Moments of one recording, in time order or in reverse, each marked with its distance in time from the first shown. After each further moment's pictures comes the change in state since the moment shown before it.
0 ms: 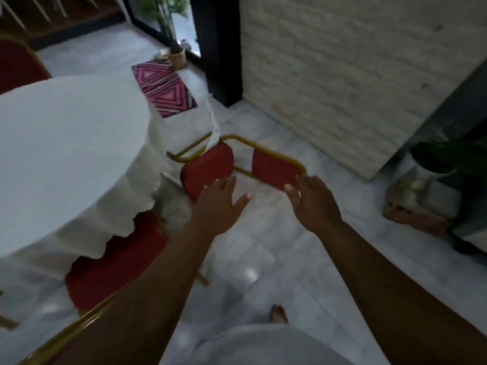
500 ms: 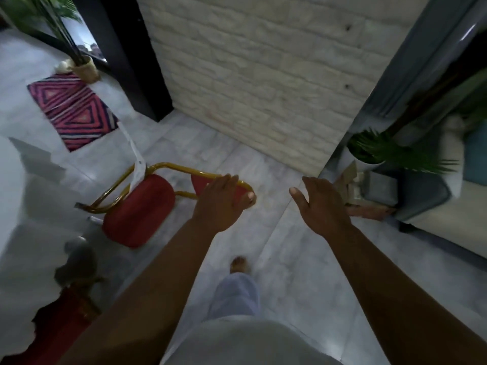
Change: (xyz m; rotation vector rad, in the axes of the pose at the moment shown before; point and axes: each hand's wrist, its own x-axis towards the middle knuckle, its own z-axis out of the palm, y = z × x) left_hand 0.250 0.147 0.089 -0.069 -0.088 0.308; right_hand 0.131 0.197 -0.076 -0.059 0.079 0.265
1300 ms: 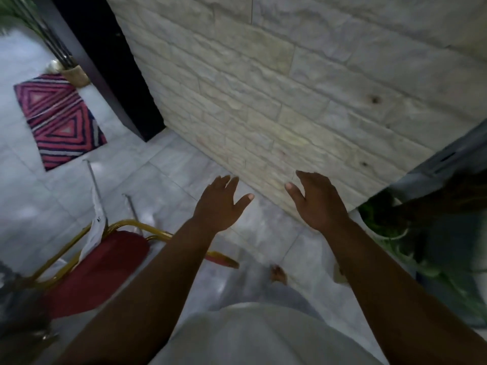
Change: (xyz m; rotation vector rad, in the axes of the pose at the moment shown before) left_hand 0.427 0.007 0.012 -0.080 -0.123 -0.201; right_hand 0.439 0.080 -0.046 0.048 -0.072 -0.106
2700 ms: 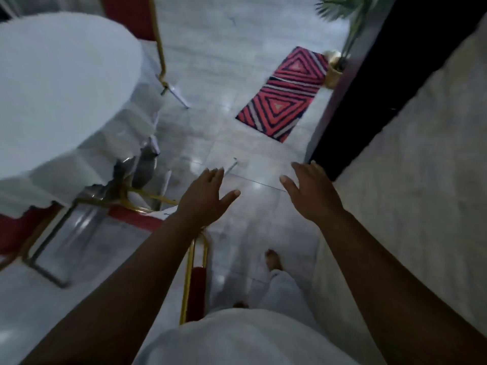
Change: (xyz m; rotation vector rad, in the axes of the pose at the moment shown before) left_hand 0.187 -0.306 -0.228 -0.157 0.540 -1.093; right_hand 0.532 -0.433 0.182 -0.058 -0.570 -1.104
